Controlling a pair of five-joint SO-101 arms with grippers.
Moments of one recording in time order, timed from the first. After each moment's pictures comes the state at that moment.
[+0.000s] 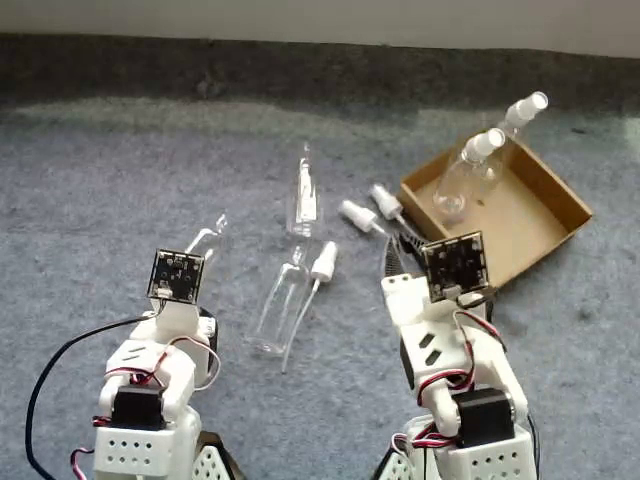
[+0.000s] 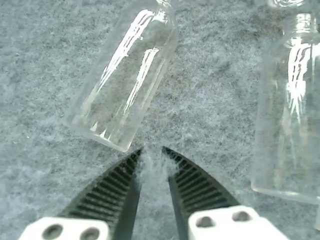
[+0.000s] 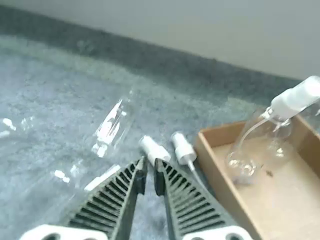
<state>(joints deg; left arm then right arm) -3.0 -103.9 95.7 66.5 0.3 -16.5 -90.5 73.0 47.4 9.4</state>
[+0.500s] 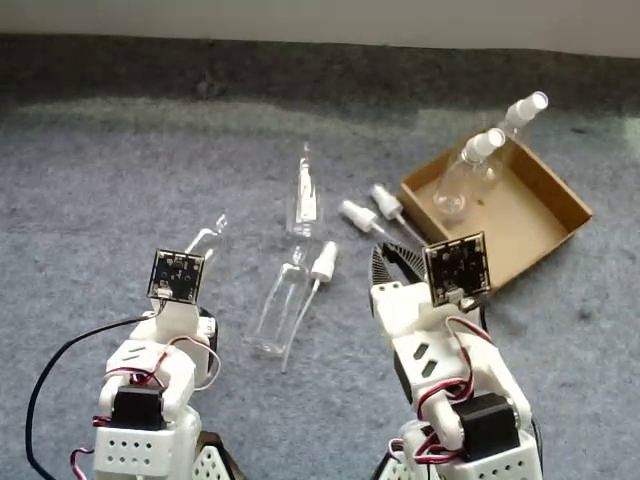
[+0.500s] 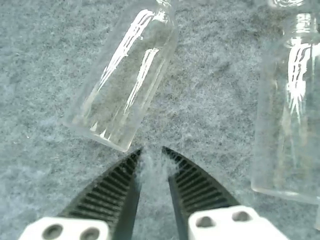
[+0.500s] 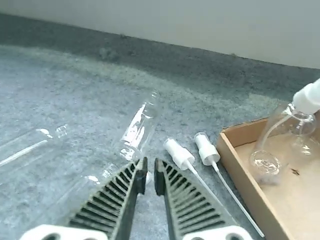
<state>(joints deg) -3.0 -103.9 95.7 66.5 0.3 -21.3 -90.6 67.0 51.9 2.6</state>
